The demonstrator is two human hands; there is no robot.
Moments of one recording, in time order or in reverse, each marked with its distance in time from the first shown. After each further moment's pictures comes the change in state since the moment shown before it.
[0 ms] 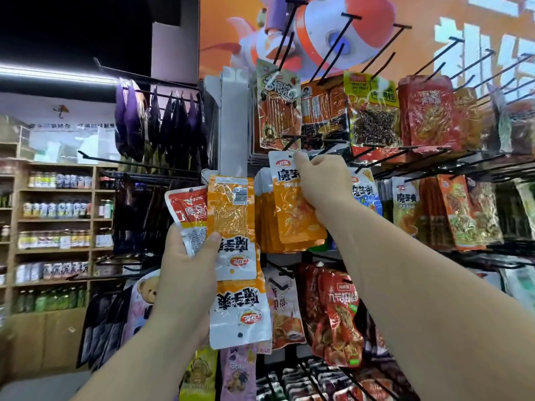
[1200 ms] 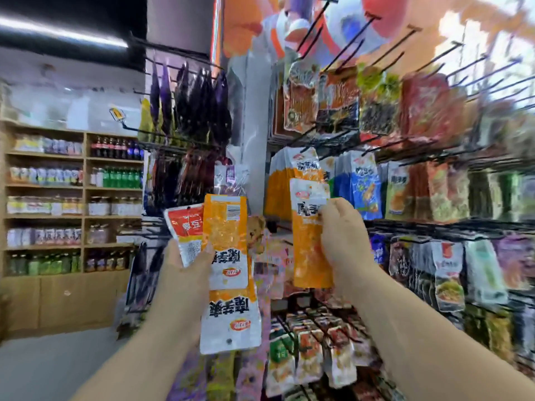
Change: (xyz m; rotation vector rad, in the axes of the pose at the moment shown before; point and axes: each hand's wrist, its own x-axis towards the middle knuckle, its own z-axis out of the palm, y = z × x) left_hand -0.061 0.017 -0.090 -0.036 -0.005 -0.201; right_hand -0.167 -0.001 -0.020 0.198 -0.067 0.125
